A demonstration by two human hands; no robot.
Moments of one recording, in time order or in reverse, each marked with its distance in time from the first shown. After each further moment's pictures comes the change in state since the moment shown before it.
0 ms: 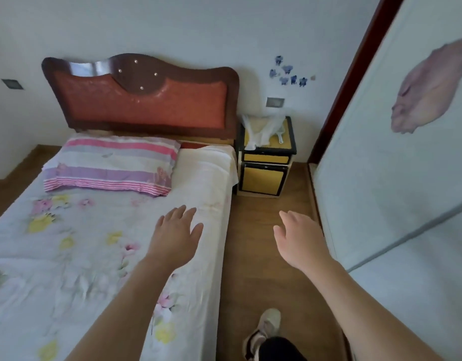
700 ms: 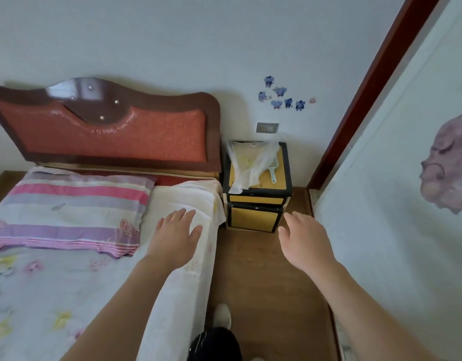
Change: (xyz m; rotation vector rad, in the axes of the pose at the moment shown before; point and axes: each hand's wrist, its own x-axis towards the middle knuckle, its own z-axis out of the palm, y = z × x) left_hand 0.352 0.098 -0.020 0.036 -0.083 -0.017; right_hand 0.340 0.112 -0.067 -0.046 -0.034 0.049
